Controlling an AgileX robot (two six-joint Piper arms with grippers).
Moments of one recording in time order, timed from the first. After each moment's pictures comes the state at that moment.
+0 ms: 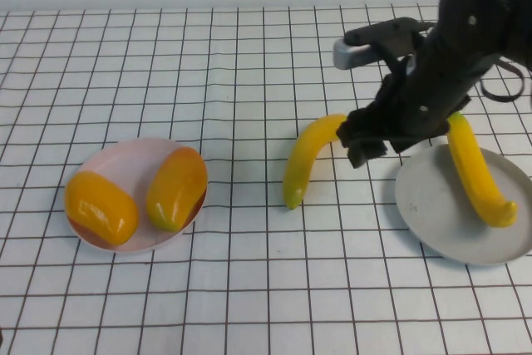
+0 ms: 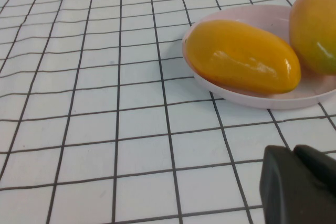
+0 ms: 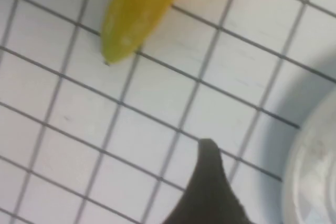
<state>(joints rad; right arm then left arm) 0.48 1.80 -1.55 0.07 1.05 0.02 -0.10 -0.01 0.03 0.00 0.37 0.07</state>
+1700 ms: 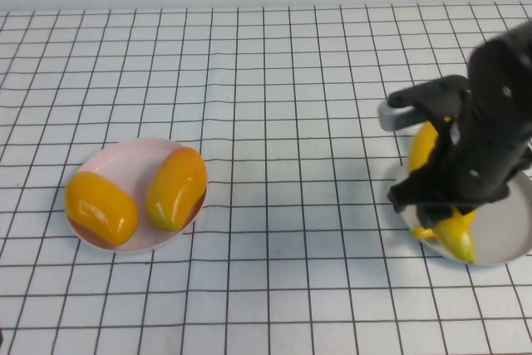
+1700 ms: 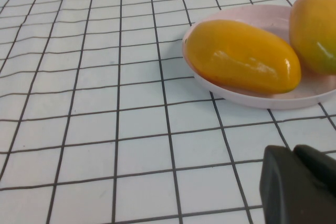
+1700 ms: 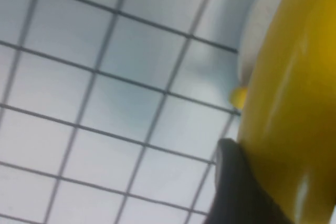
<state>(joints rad) 0.51 1.67 -1.28 -0.08 1.06 0.20 -0.10 -0.01 0.03 0.00 0.37 0.07</state>
